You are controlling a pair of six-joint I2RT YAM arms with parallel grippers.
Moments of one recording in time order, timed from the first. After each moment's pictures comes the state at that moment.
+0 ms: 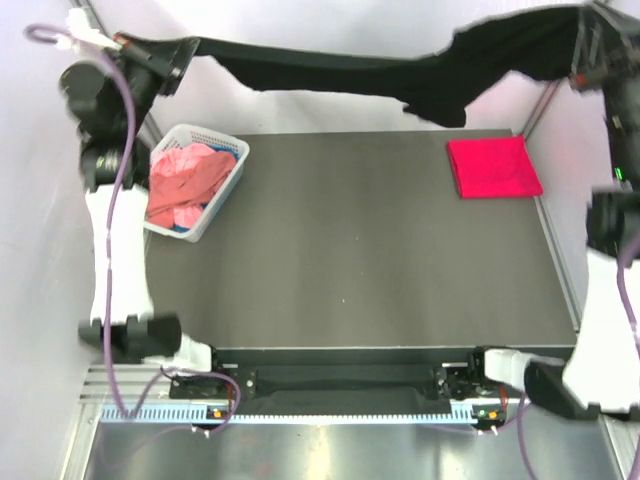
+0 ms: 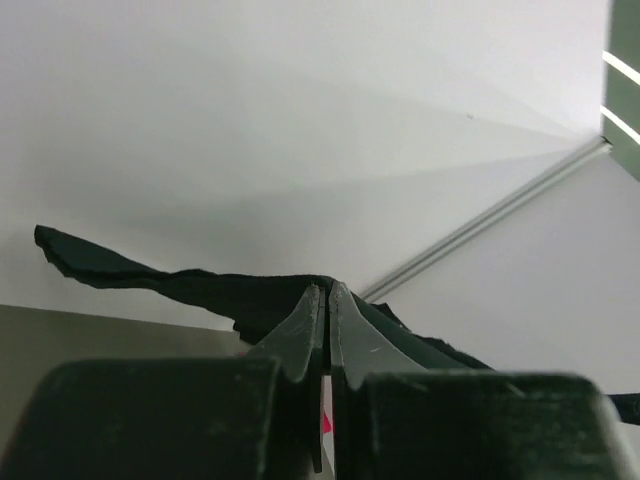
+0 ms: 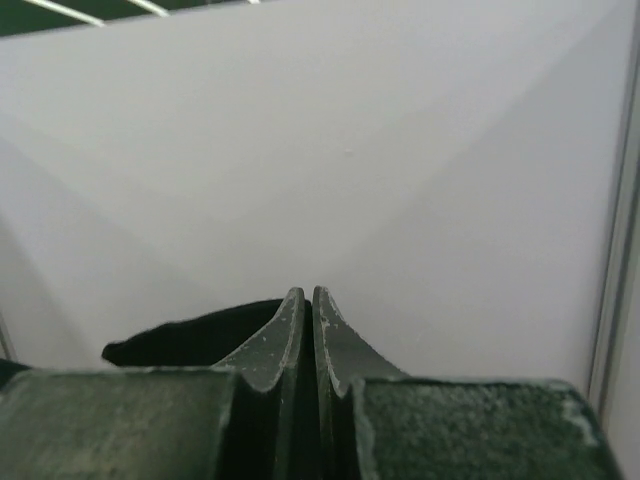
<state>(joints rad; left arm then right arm) 0.10 1.55 1.97 -0.13 0.42 -1.03 -0.03 1.26 2.05 -0.19 -0.18 0.20</state>
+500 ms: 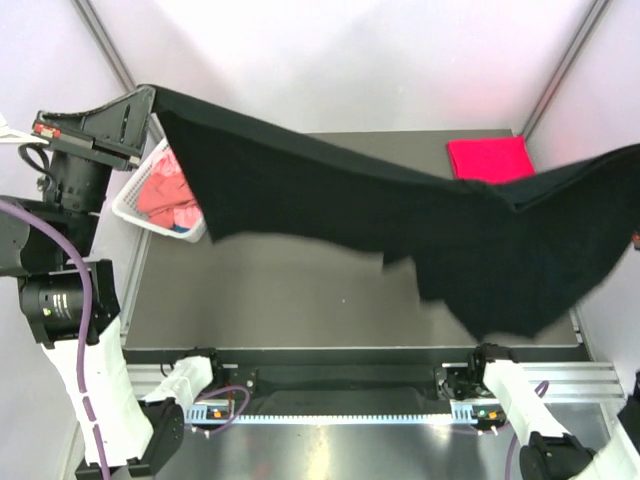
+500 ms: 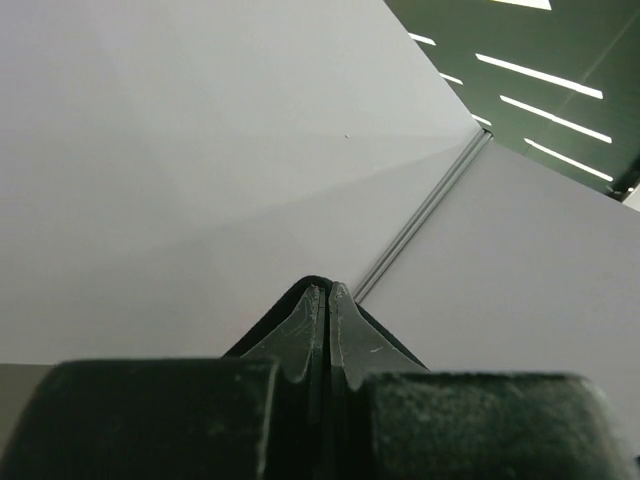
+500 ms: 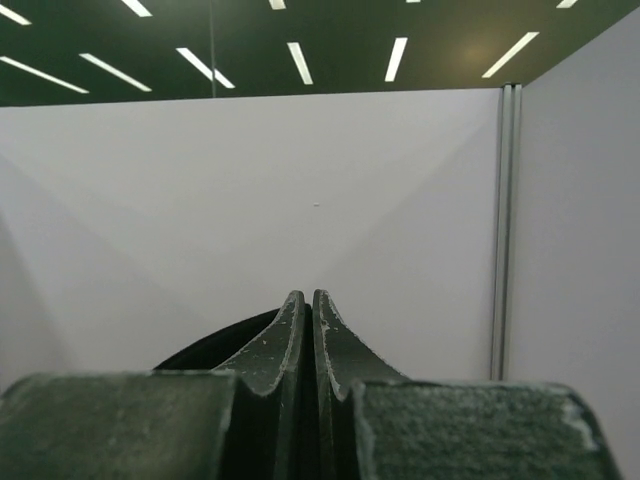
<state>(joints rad) 0.10 1.00 1.87 -0.31 0.36 -0.91 -0.03 0.74 1.91 -0.42 -0.09 0.09</state>
